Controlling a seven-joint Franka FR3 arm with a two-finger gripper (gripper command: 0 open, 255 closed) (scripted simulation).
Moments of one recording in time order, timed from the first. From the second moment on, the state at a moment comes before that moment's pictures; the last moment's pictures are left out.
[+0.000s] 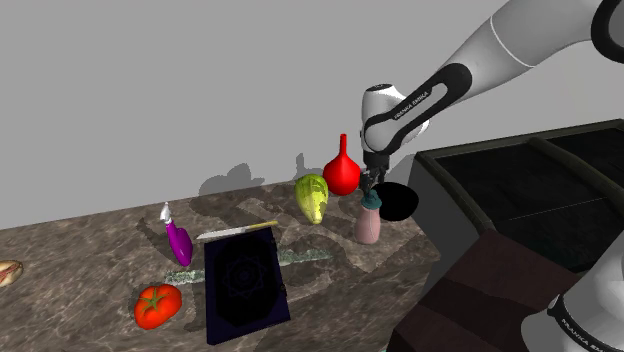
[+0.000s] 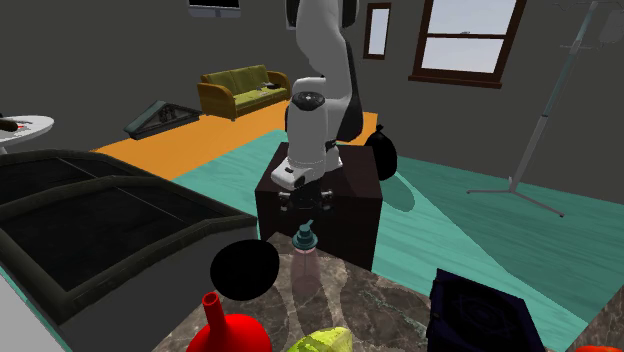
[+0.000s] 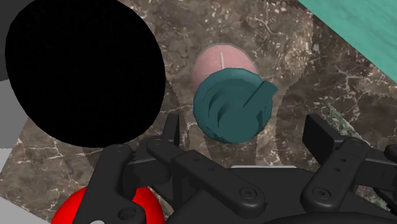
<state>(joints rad) 0.00 0.27 0.01 -2.17 -0.06 2.38 -0.15</state>
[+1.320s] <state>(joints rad) 0.00 0.33 0.00 -2.17 -0.07 2.45 -0.14</state>
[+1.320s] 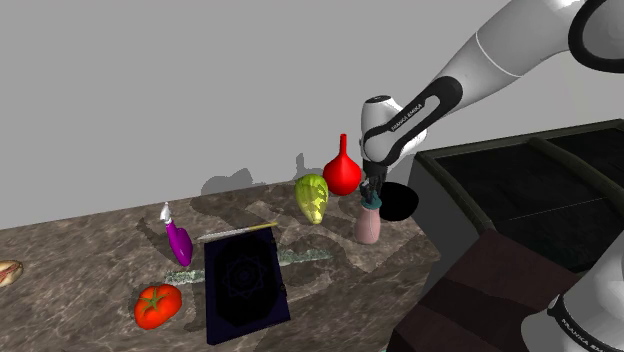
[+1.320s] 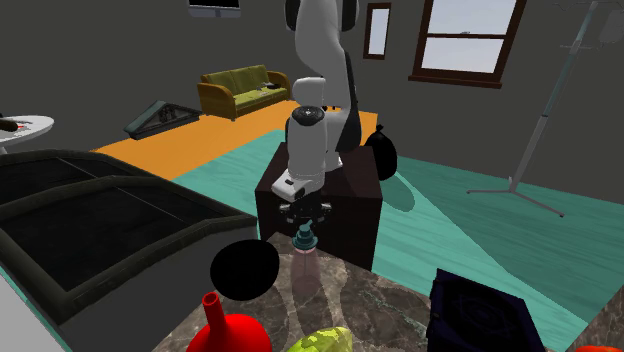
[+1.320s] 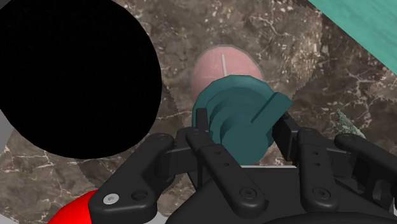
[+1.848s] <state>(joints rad) -0.01 0.28 0.00 -2.17 -0.06 2.39 -0.15</state>
